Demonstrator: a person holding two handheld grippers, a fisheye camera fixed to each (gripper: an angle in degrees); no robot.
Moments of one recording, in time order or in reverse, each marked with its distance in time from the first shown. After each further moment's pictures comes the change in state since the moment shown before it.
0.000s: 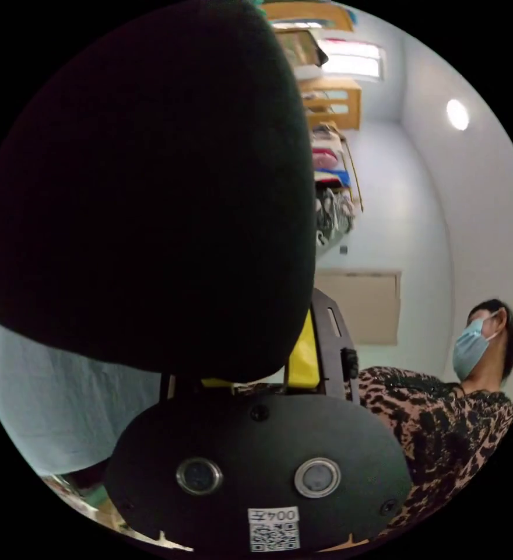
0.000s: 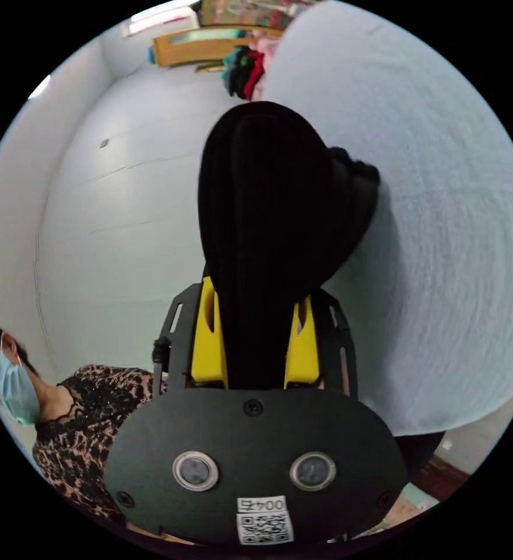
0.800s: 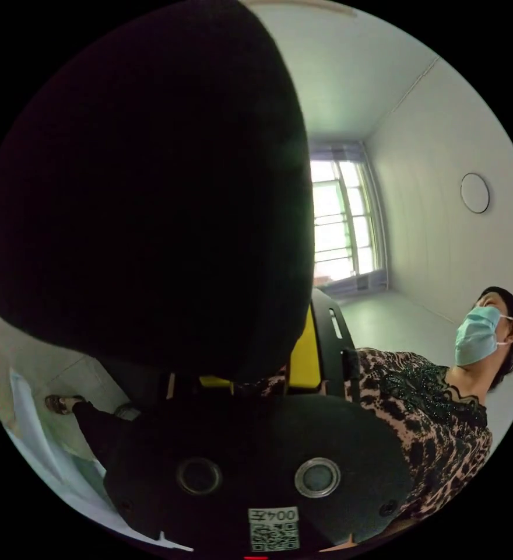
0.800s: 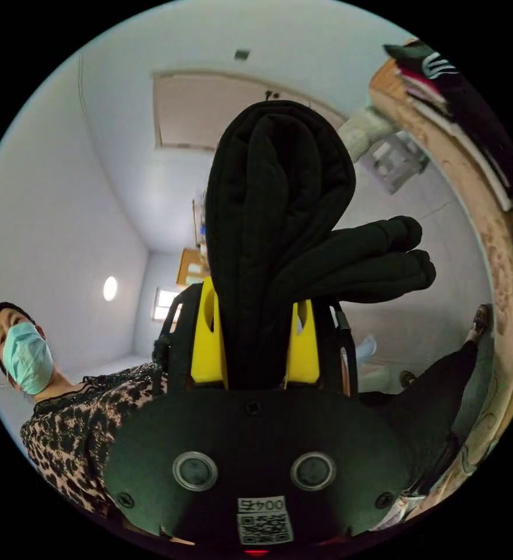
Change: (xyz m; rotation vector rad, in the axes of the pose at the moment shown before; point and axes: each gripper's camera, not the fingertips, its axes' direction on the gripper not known) left arm 0.253 0.489 0.592 -1.685 0.327 0.613; right arm -0.021 0.842 0.040 1.755 0.132 0.275
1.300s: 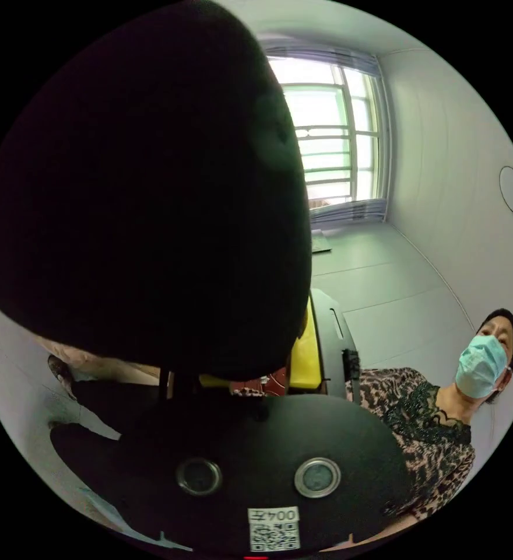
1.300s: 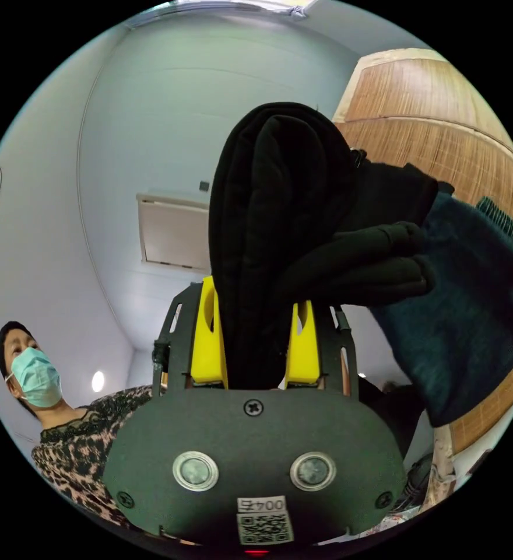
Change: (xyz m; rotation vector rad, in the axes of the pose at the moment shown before) left arm -0.028 -0.356 0.421 -0.515 0.102 0.088; right arm 0.107 -0.023 -0.313 0.501 0.099 0.134
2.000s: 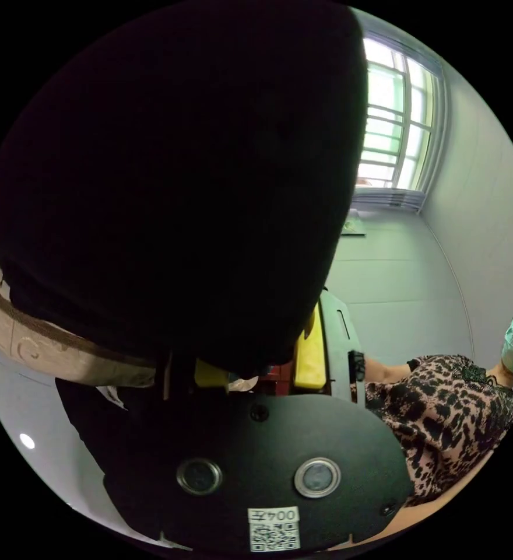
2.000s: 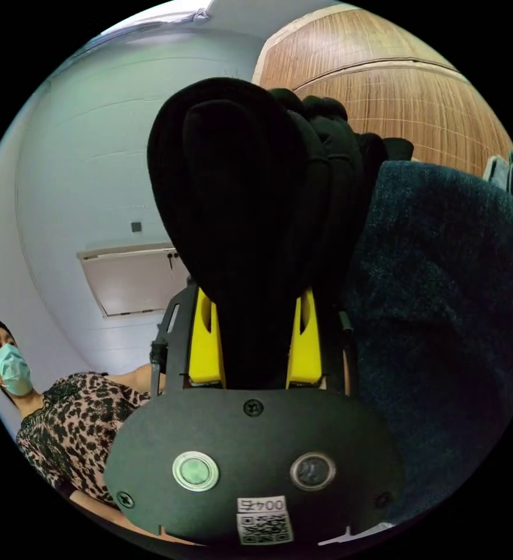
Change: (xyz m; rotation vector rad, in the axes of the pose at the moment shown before) left arm -0.282 -0.230 0.039 -0.256 -0.058 -0.092; right arm 0.217 -0.062 0.068 0.042 0.153 0.282
